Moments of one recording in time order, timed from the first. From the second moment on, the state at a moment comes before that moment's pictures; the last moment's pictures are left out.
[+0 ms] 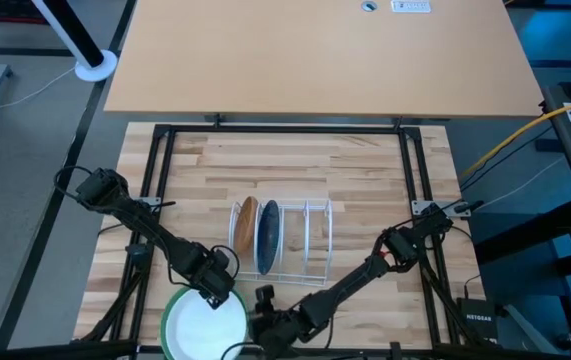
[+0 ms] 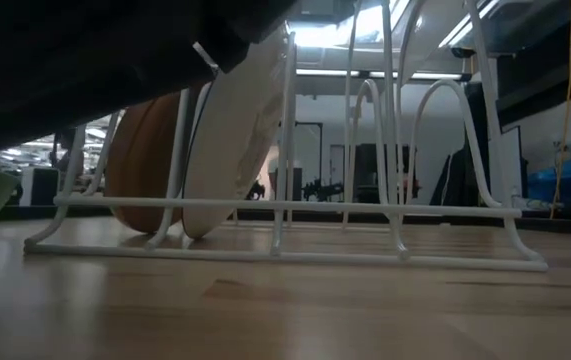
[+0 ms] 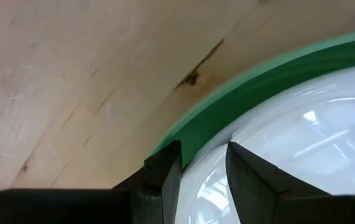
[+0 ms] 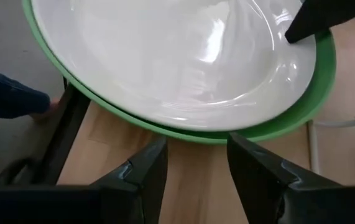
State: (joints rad) left arm -0.59 1.68 1.02 -0.79 0.15 -1.37; right arm 0.59 2.49 2.00 -0.36 0.45 0.13
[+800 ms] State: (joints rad) left arm -0.56 1.68 1.02 -0.81 0.08 -1.24; right arm 0.65 2.50 2.10 -0.44 0.59 -0.01
